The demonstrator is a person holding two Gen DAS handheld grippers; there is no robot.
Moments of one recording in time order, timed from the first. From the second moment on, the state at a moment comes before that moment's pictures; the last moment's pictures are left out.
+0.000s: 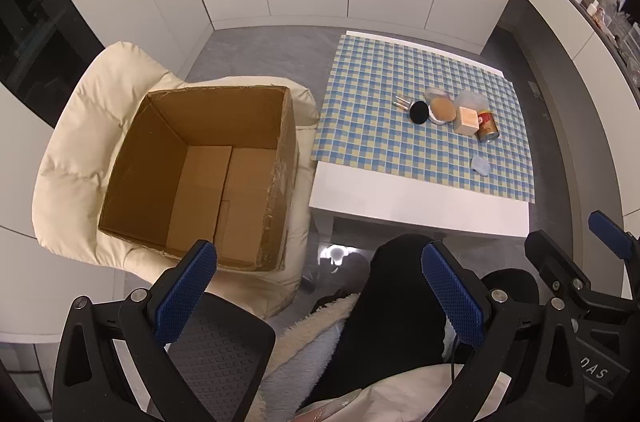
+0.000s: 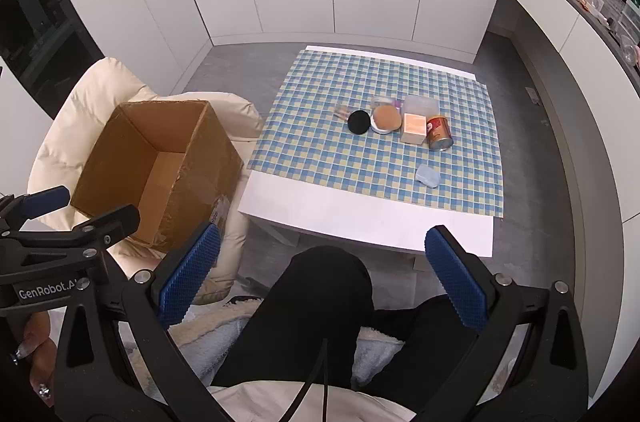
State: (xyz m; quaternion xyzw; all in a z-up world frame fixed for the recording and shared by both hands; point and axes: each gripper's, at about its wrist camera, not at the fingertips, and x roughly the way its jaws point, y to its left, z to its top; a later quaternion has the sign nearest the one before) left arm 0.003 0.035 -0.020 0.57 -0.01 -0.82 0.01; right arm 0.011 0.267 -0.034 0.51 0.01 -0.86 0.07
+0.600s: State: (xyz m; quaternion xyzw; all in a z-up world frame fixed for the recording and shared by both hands) left arm 0.001 0.044 -0.020 0.56 -0.02 -0.83 0.02; right arm 0.002 0.277 -0.041 0.52 0.01 -0.85 0.08
